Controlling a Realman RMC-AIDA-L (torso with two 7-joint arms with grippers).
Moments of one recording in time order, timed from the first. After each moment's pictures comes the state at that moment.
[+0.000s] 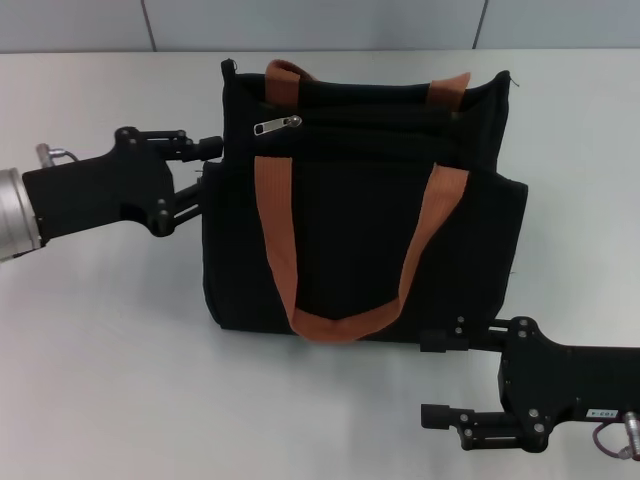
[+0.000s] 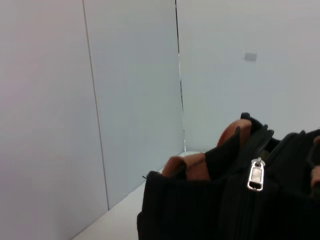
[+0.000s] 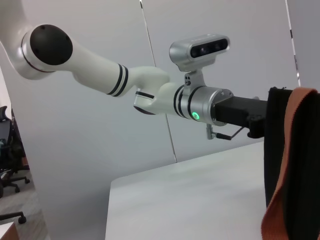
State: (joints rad) left arm -0.53 -2.02 0.68 0.53 1.84 1.52 -0.98; right arm 0.42 2.08 -0.66 -0.39 -2.08 -1.82 0.91
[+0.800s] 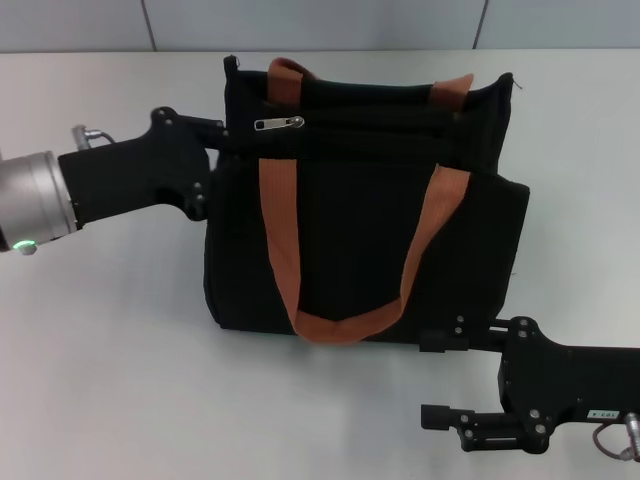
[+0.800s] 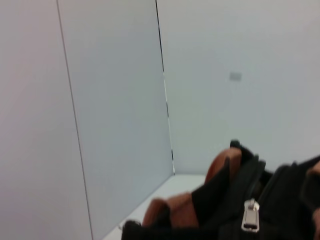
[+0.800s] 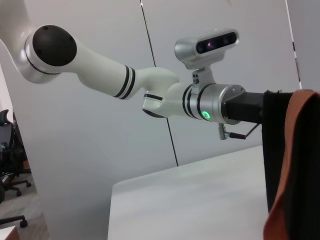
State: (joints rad) left arm -0.57 -2.06 0.66 0.53 1.83 1.54 -0.95; right arm 0.42 2.08 -0.66 -0.39 -2.07 -1.83 0.91
